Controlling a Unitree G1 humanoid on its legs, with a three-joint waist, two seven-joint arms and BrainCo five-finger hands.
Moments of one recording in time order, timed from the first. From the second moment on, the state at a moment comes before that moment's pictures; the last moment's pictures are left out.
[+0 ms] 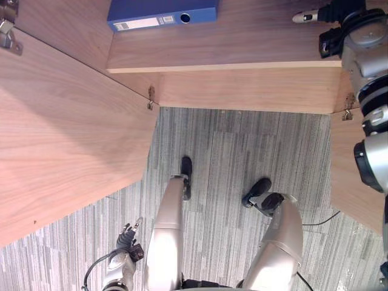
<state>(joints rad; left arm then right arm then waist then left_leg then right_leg) -0.04 0.09 0.28 0.89 -0.26 -0.07 0.04 -1.59 -0.75 0.68 1.19 0.29 0.08 0.03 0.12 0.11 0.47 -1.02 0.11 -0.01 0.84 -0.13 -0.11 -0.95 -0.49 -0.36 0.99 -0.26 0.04</state>
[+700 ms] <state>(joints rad) -0.03 0.12 0.28 0.85 -0.24 -0.07 -0.04 -1.34 -0.68 0.65 1.16 -0.20 0.03 0.17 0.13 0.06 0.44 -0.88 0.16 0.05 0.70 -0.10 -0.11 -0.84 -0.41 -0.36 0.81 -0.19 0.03</state>
